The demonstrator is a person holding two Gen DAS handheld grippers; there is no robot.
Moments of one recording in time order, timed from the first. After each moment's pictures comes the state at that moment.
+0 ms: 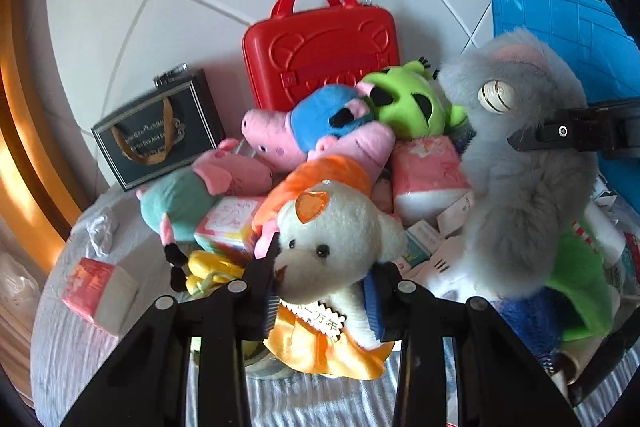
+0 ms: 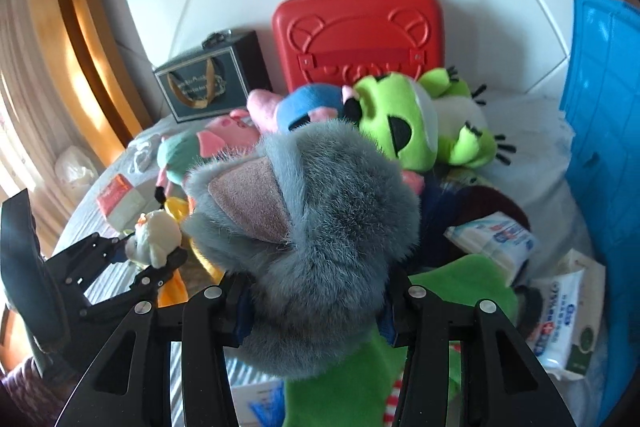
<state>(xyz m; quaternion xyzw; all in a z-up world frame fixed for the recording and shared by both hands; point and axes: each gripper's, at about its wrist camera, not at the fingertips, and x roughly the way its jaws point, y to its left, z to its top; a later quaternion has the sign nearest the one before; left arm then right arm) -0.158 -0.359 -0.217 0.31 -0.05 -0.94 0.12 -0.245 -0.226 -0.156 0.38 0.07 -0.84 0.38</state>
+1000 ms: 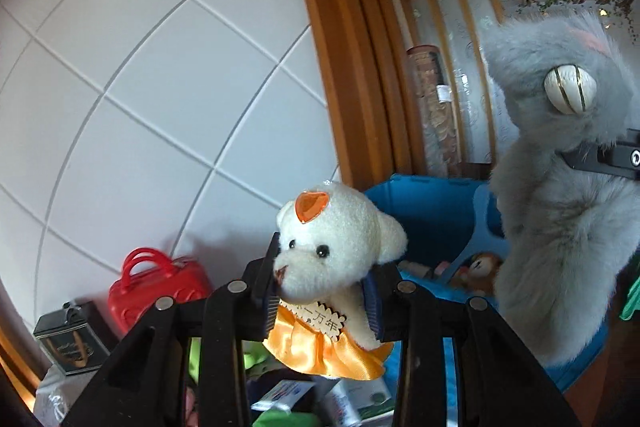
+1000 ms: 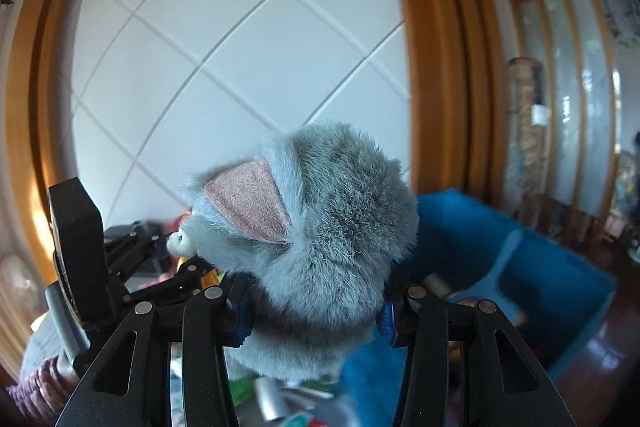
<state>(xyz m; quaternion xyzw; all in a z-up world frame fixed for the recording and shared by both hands) -0.182 -0.038 0.059 0.09 -0.09 -0.99 -0.08 -0.126 0.080 0.125 0.13 0.01 -0.97 0.18</state>
